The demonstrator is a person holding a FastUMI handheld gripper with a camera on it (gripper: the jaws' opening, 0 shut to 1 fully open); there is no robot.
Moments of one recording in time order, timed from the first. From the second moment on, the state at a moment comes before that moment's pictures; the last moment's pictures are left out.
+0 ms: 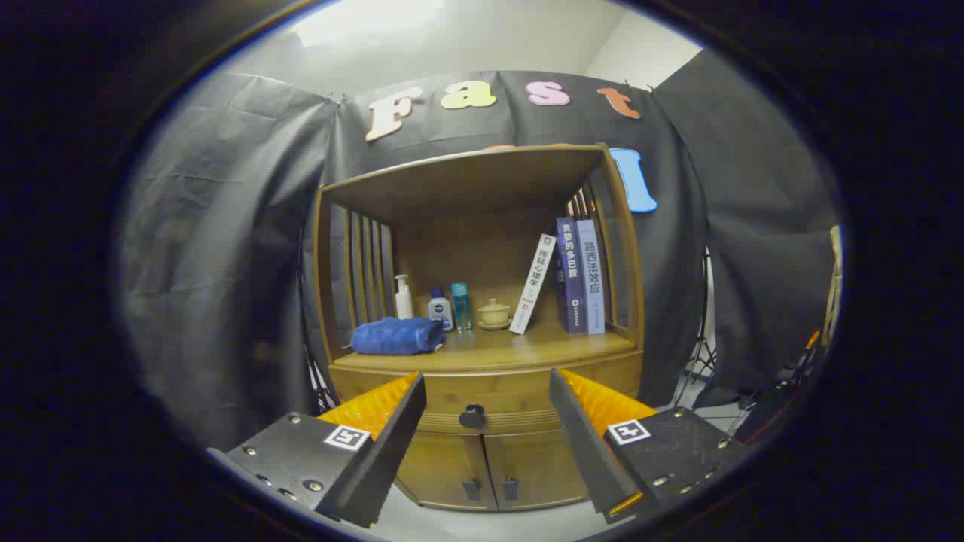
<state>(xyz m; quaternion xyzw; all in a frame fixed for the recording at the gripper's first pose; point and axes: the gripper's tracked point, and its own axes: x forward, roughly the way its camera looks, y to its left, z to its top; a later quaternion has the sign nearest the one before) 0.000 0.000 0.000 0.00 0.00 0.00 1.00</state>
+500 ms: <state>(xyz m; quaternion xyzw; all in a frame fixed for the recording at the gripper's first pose) -0.006 0.014 -0.007 -0.02 0.01 0.01 1.00</state>
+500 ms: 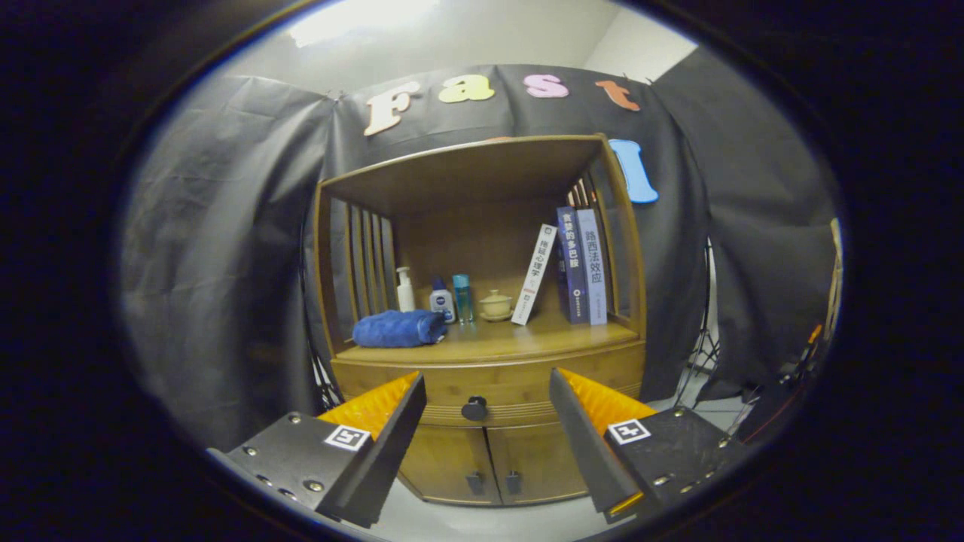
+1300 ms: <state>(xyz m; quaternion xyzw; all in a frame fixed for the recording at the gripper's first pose) -0.005 0.029 -0.015 -0.01 0.02 0.02 1.00</state>
